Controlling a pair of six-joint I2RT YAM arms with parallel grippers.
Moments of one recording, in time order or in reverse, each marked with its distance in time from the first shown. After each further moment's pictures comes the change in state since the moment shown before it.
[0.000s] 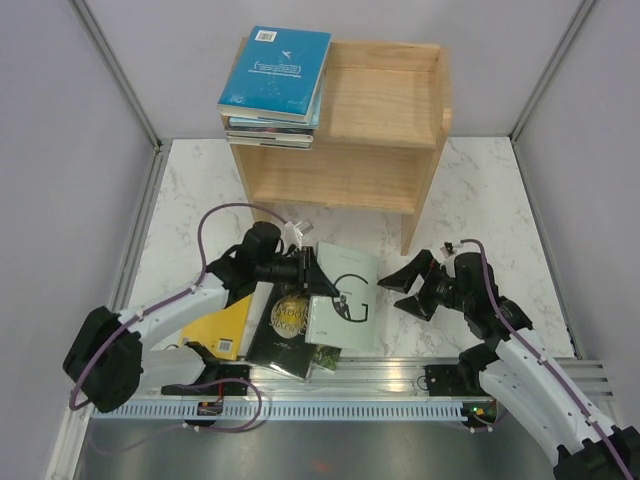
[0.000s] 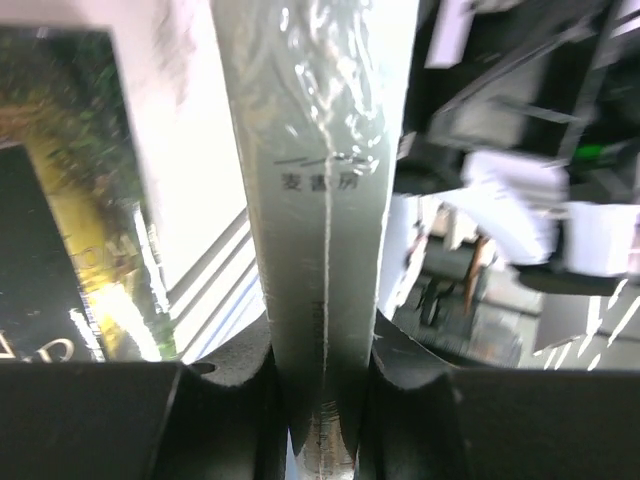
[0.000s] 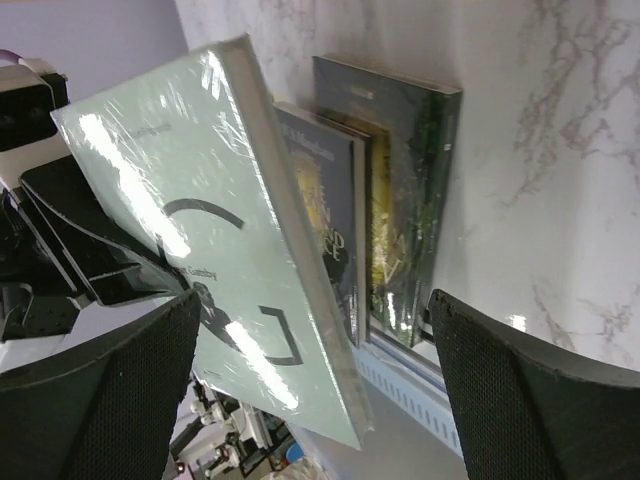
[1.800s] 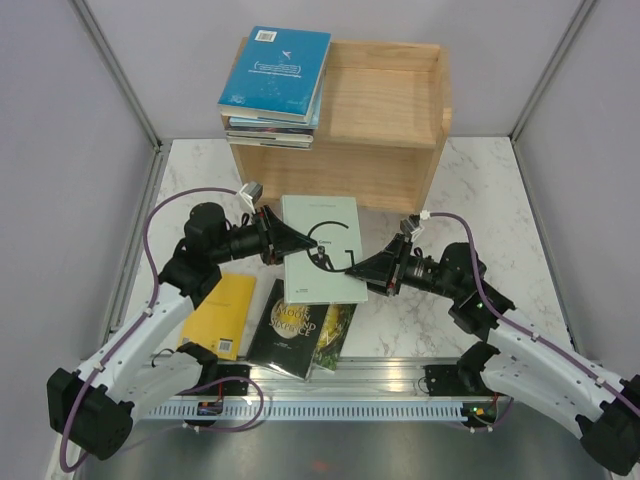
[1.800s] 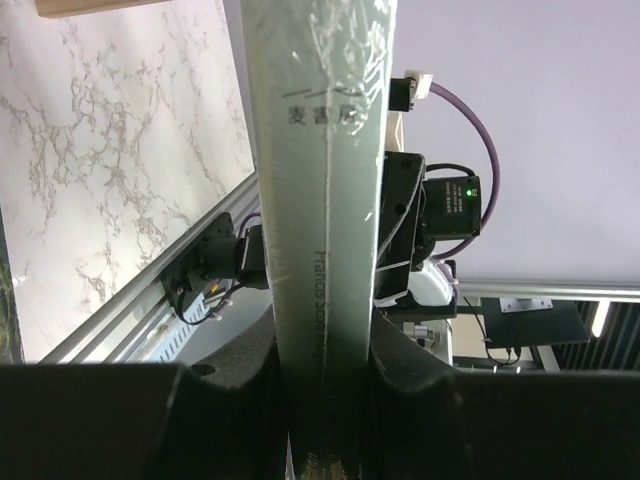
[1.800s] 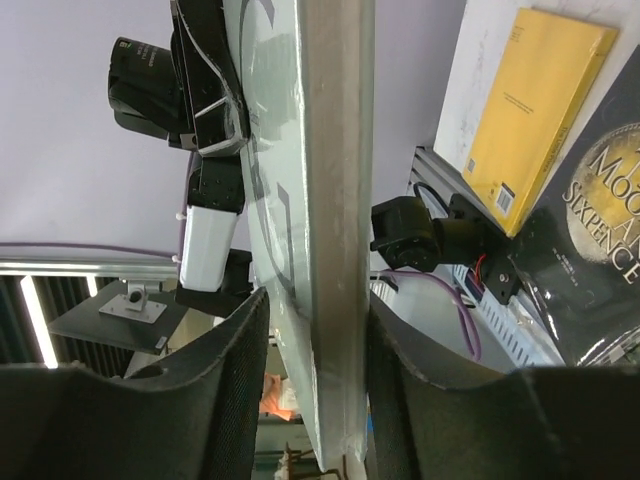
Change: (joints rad) left arm 0.237 -0.283 0.107 0.024 0.030 -0.304; right arm 0.304 0.153 0.108 0.615 -0.048 0.266
